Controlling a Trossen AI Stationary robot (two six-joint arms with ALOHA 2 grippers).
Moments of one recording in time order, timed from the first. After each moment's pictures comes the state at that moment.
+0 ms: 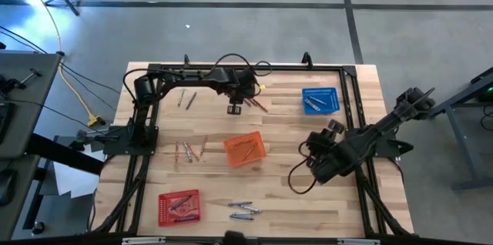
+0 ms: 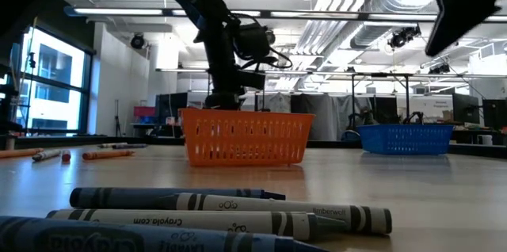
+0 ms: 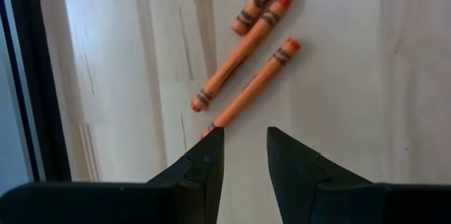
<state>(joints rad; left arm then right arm) 0.40 2.04 1.48 -0.67 -0.17 0.55 0.61 1.39 1.06 -1.32 0.64 1.09</state>
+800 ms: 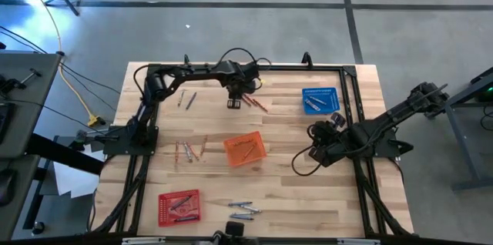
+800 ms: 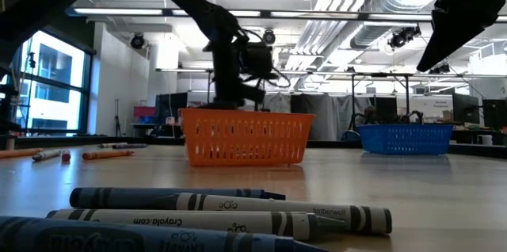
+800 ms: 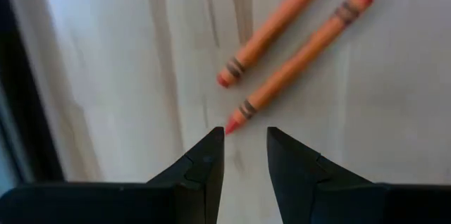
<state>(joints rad) 0.46 2.18 1.66 -0.85 -0.16 0.59 0.49 1.14 0.83 -1.06 0.63 0.96</state>
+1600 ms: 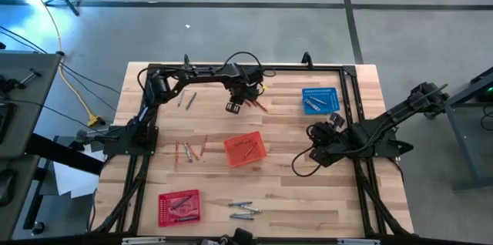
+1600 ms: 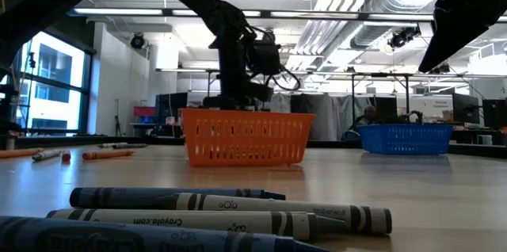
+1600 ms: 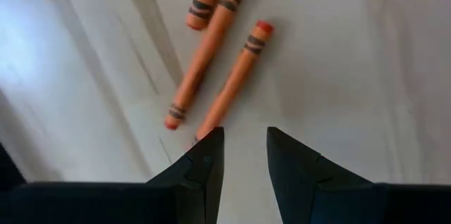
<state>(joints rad) 0.42 2.22 1.73 -0.93 -0.10 0.77 0.49 1.14 0.83 -1.05 0.60 0.91</state>
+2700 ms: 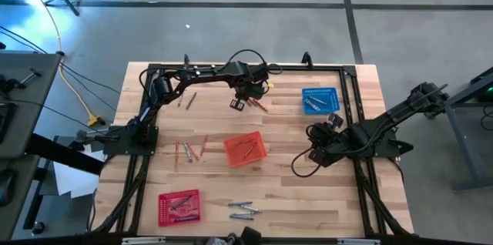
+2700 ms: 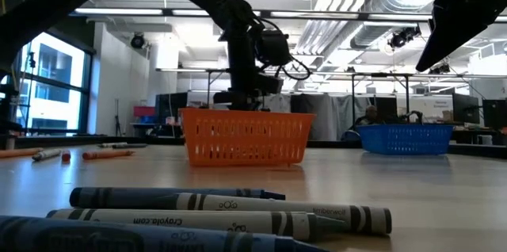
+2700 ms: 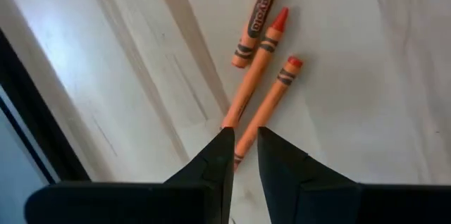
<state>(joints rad) 0.40 2.25 1.85 -0.95 -0.15 0.82 0.49 1.14 0.83 -1.02 0.60 0.89</state>
